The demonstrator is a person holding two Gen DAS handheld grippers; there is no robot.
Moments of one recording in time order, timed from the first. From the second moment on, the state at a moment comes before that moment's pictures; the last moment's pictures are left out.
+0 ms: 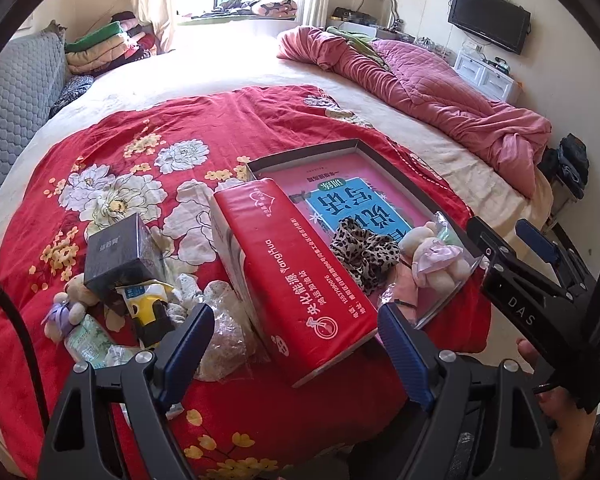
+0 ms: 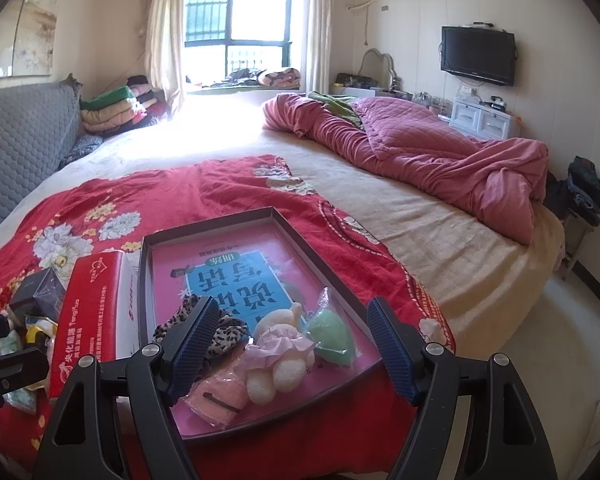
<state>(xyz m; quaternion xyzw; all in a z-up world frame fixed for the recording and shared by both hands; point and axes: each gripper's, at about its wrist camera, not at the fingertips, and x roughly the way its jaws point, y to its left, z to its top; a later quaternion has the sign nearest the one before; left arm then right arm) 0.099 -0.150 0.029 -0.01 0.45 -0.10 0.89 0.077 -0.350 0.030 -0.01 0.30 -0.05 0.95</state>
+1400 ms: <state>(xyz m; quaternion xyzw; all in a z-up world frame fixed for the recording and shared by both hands) 0.044 0.026 0.071 -0.11 0.41 0.04 0.90 0.030 -0.241 0.099 0.00 0.28 0.13 0.95</state>
